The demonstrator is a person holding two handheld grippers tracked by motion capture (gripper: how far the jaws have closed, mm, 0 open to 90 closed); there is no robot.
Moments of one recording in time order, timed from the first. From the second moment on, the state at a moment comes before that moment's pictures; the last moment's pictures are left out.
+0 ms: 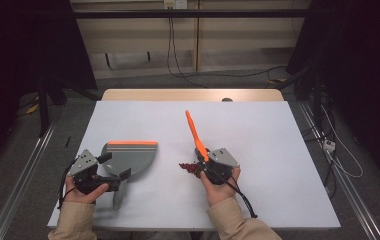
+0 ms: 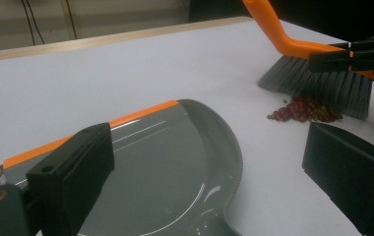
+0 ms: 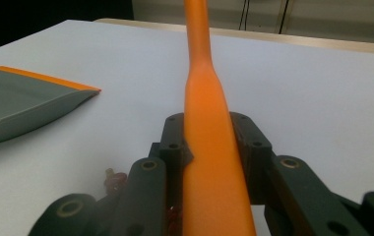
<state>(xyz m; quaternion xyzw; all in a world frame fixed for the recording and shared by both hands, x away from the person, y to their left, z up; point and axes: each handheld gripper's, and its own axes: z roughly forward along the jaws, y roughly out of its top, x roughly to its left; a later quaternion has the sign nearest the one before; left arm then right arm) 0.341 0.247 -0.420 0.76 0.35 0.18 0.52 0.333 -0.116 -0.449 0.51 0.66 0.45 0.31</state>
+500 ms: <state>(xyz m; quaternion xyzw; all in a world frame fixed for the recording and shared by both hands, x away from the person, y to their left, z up) 0.341 0.248 -0.420 0.76 0.35 0.18 0.52 0.336 -0.116 -0.448 0.51 0.66 0.45 0.31</state>
